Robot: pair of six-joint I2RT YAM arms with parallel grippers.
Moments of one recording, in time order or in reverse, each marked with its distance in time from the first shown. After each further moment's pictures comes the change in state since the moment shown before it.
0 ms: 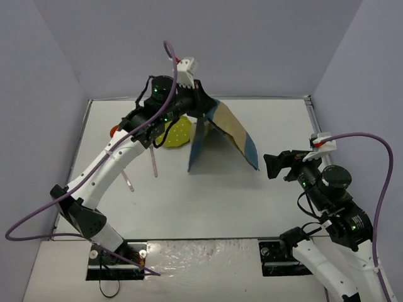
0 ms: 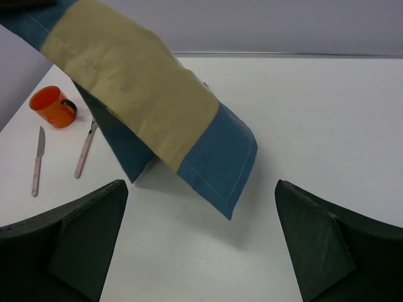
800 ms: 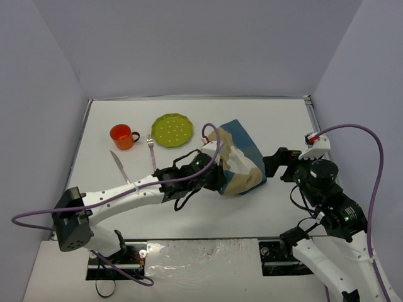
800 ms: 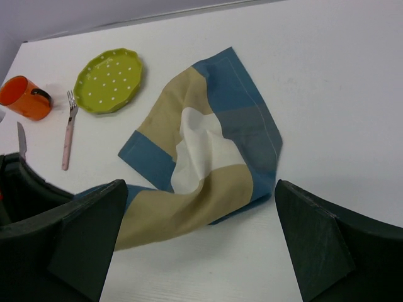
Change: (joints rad) left arm -0.410 -0.117 -0.669 0.142 -0.317 -0.224; right arm 0.000 0.039 -0.014 -0.113 0.087 0.127
